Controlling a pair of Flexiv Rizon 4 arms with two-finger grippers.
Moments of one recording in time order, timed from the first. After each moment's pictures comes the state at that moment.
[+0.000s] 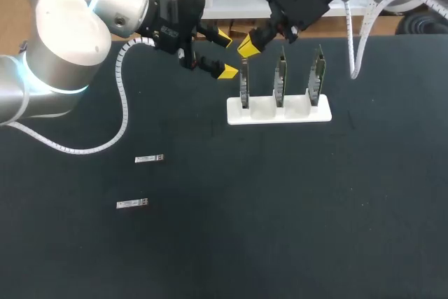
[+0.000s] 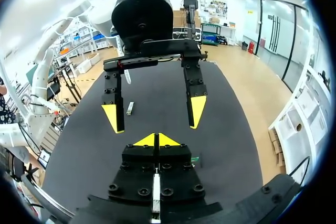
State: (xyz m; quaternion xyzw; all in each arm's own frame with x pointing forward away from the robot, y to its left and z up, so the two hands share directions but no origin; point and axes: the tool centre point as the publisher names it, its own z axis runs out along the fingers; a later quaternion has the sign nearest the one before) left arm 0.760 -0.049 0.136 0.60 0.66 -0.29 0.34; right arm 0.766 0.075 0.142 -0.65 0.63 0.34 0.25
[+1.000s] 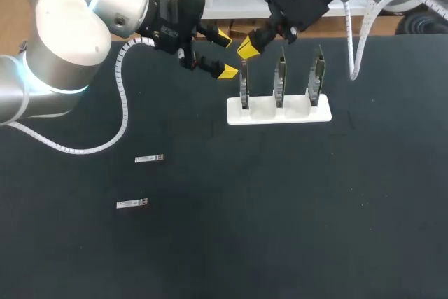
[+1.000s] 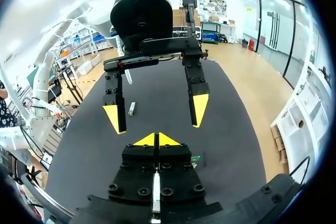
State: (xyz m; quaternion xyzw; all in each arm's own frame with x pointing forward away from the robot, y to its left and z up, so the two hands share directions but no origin) left arm 0.760 -0.049 0.136 0.60 0.66 -0.29 0.34; right arm 0.762 0.075 0.140 -0.65 0.64 0.35 0.24
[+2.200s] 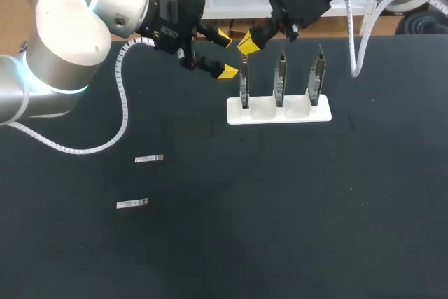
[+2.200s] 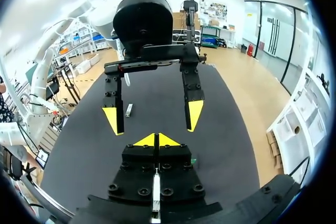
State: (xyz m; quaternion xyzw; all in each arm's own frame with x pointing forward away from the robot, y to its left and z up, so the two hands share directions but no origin) left arm 0.760 -0.049 0.136 0.60 0.66 -0.29 0.34; right arm 0.768 0.075 0.149 -0.66 0.62 0.34 0.26
